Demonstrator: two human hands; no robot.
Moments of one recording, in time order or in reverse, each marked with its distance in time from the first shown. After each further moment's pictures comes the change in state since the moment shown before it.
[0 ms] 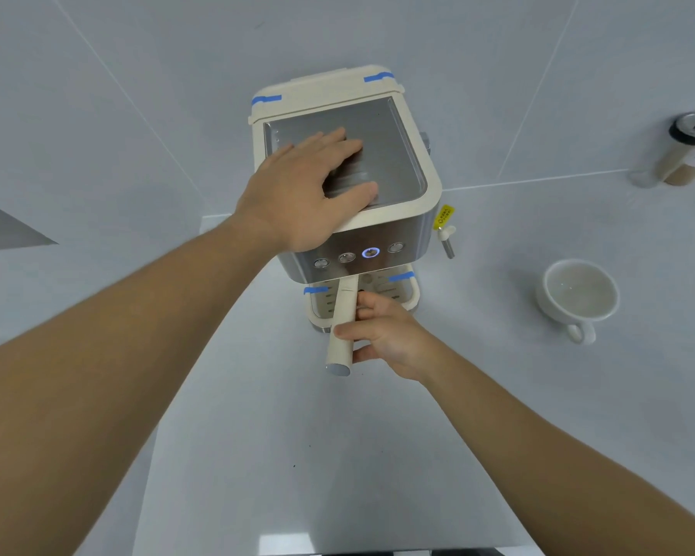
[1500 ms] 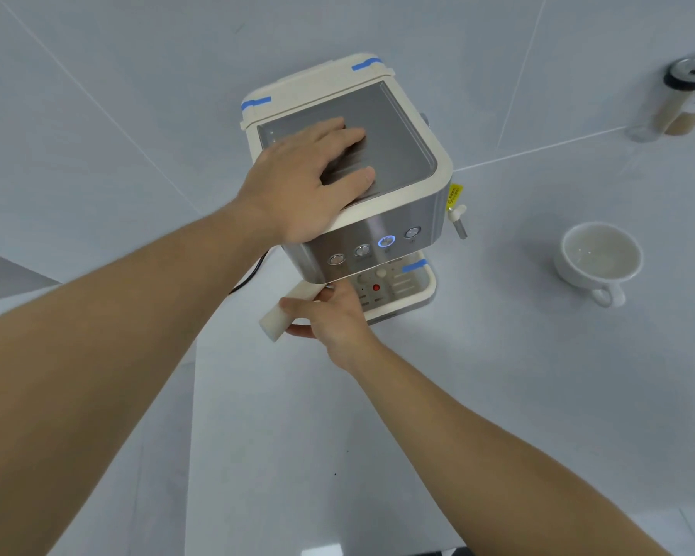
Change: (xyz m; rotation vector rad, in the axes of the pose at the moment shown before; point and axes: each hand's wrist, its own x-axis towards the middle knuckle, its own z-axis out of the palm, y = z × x) left_hand 0.015 -0.024 -0.001 0.007 -0.060 0.125; right_hand 0.062 0.010 0.092 0.424 0.221 -0.202
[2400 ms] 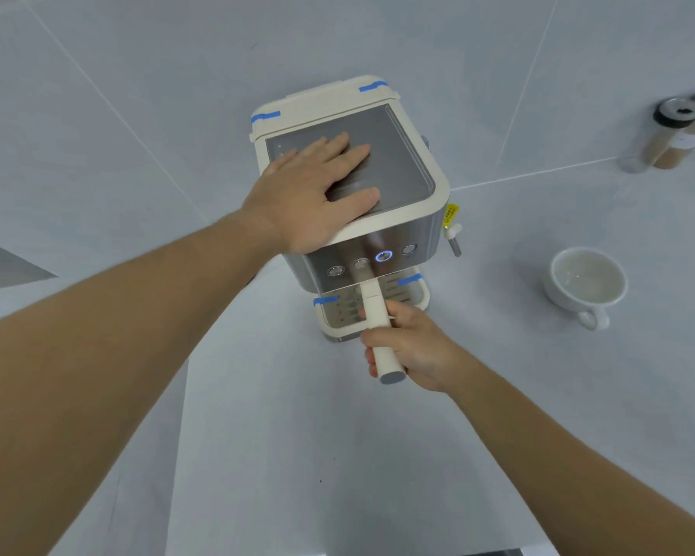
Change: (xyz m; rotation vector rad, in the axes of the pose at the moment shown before) left_hand -0.003 0.005 -0.002 0.086 -0.072 -0.009; right_hand -0.049 -0.054 -0.088 -0.366 -0.108 0.139
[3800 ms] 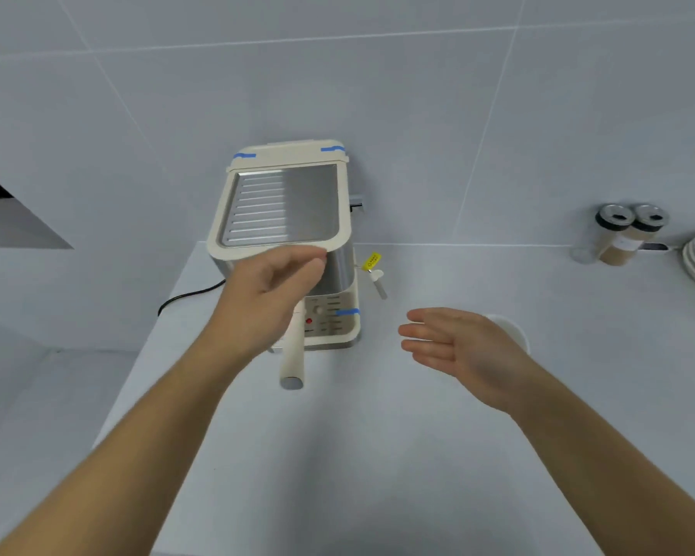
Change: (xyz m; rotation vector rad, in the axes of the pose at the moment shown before) left_hand -0.082 0.147 0.021 -1.037 0.425 -0.401; right_hand -0.099 -0.093 -0.168 -0.090 0.033 -0.041
